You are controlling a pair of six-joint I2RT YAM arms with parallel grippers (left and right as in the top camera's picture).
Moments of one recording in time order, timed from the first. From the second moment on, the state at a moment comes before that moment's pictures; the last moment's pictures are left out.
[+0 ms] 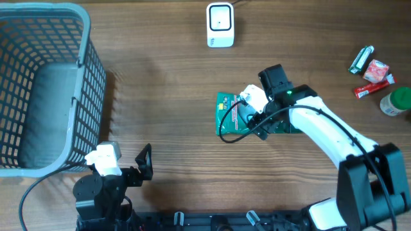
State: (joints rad) left arm 0.11 0.01 0.32 -0.78 0.25 -0.20; right arm 0.34 1.65 1.00 -0.72 -0.01 -0.57
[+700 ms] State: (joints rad) left arm 0.11 0.01 0.32 -0.78 0.25 -0.20; right arm 0.32 1.89 1.53 -1.35 -1.24 -0.56
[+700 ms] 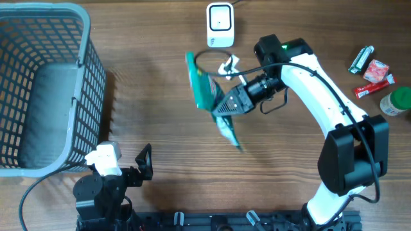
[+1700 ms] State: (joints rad) left arm 0.11 0.01 0.32 -0.78 0.25 -0.20; right arm 0.34 1.92 1.54 -0.42 -0.06 0.24
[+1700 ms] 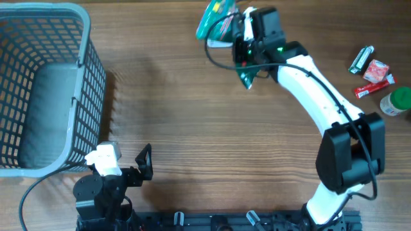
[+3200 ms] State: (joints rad) left arm 0.11 0.01 0.32 -0.78 0.25 -0.20; right arm 0.31 2.42 2.14 -0.89 -0.02 0.28
